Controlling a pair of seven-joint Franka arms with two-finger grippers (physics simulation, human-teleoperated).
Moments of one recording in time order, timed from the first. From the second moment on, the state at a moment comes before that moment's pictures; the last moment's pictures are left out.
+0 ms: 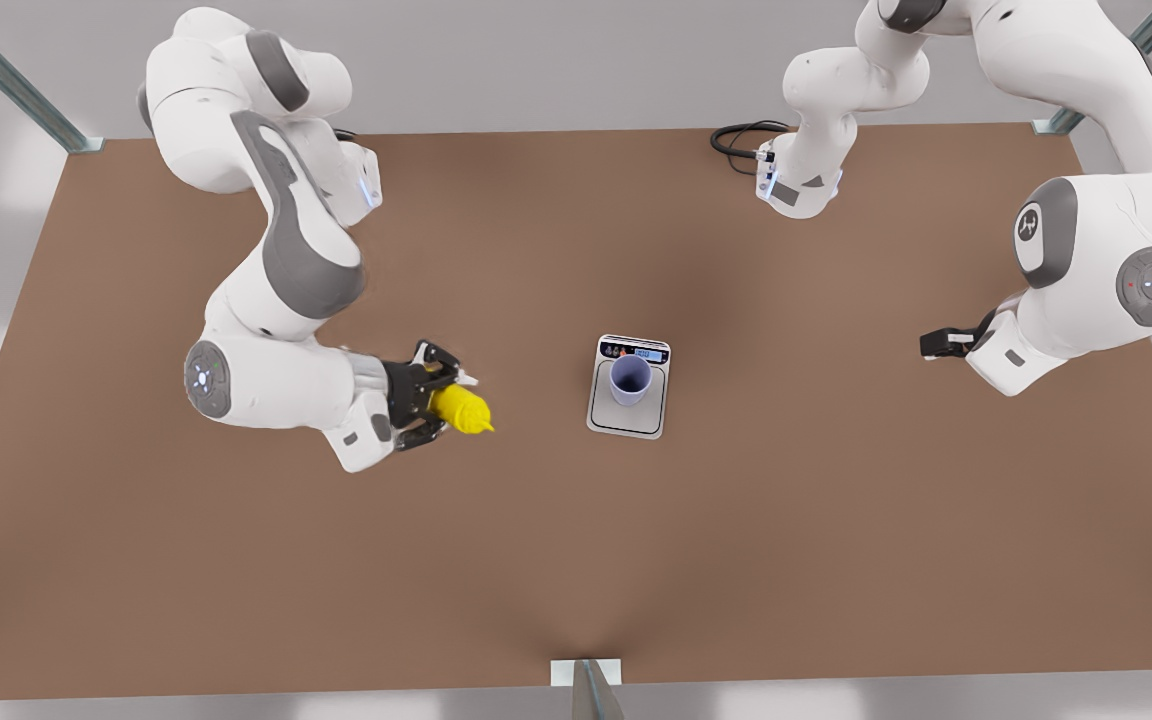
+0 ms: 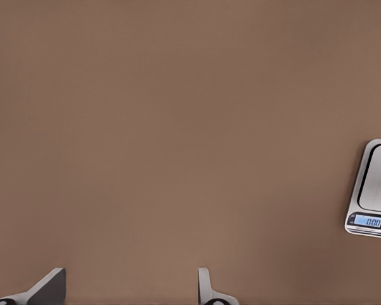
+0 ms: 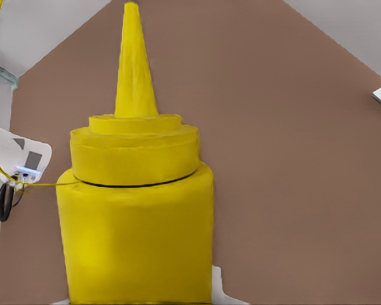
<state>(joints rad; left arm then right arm) 0.04 0.21 -0.05 -1.48 0.08 1.47 0.04 0.14 0.57 0.25 -1.07 0.53 1.64 -0.77</state>
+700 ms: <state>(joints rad) 0.04 0.21 -0.05 -1.48 0.08 1.47 0.03 -0.31 0.71 0.25 -1.33 1.02 1.59 -1.93</state>
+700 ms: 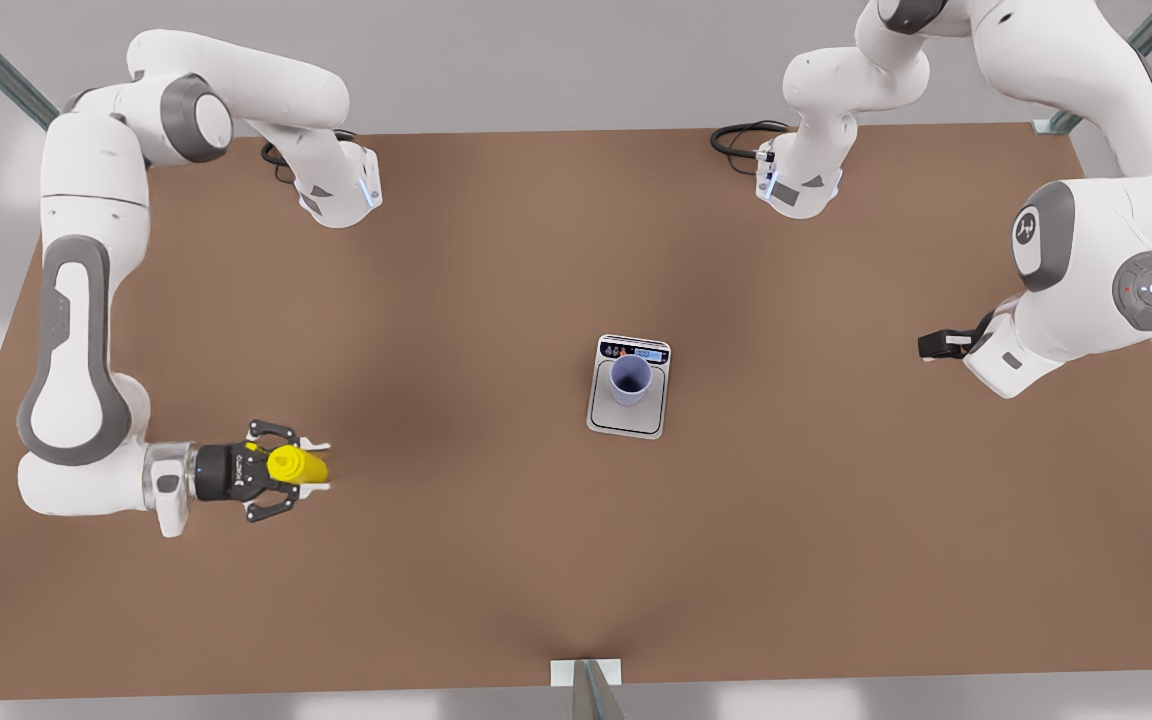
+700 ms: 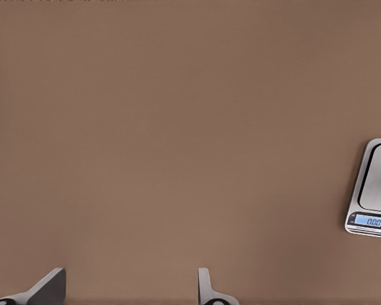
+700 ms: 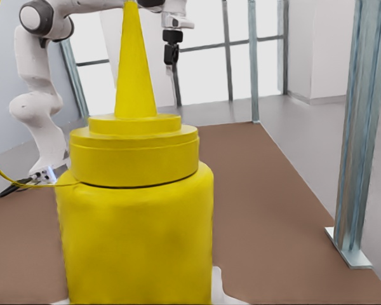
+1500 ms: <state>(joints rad) 0.03 0.21 -0.05 -1.48 0.08 1.46 0.03 -0.42 0.96 0.21 -1.35 0.99 1.62 -2.18</state>
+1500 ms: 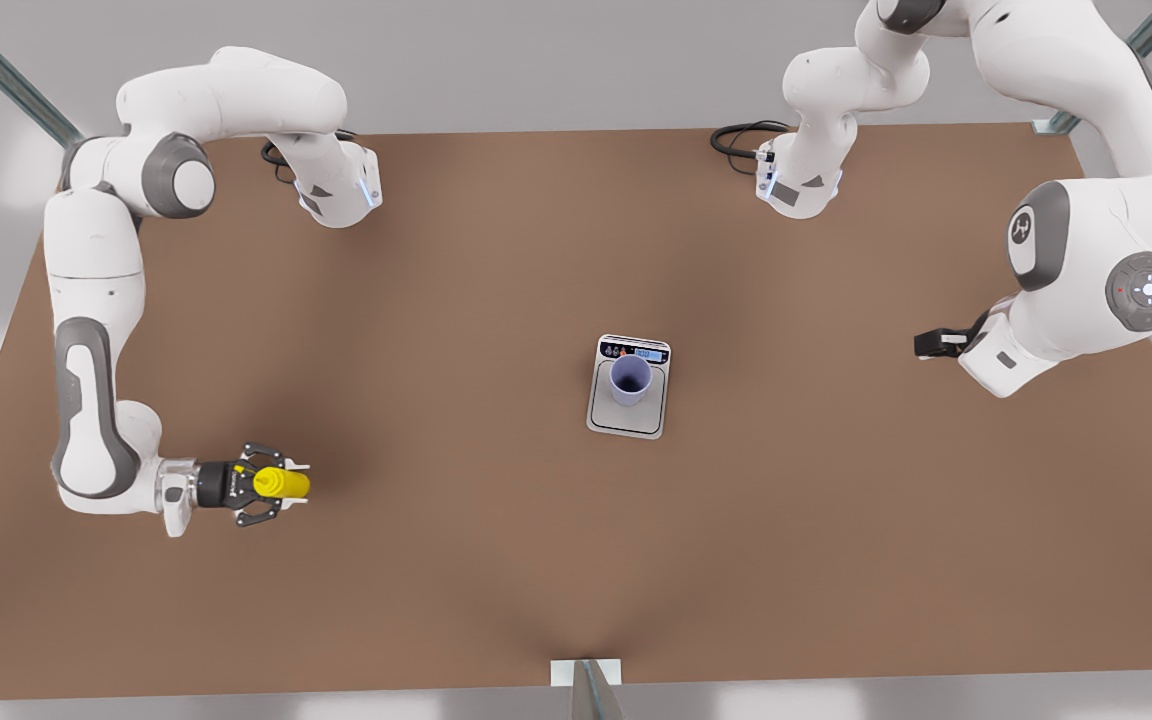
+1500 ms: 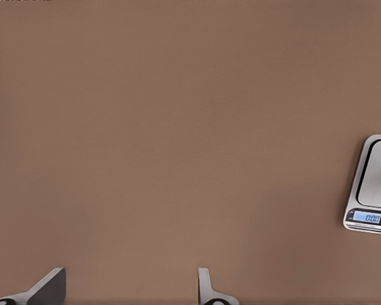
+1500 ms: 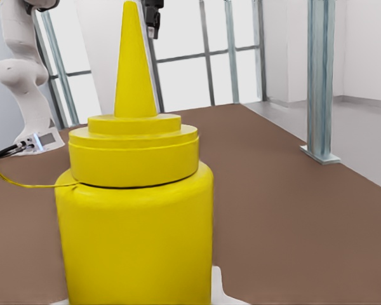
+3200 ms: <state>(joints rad) 0.03 0.22 -0.06 -1.48 0.08 1.41 0.03 -0.43 1.06 0.21 -1.35 1.05 1.64 -2.32</state>
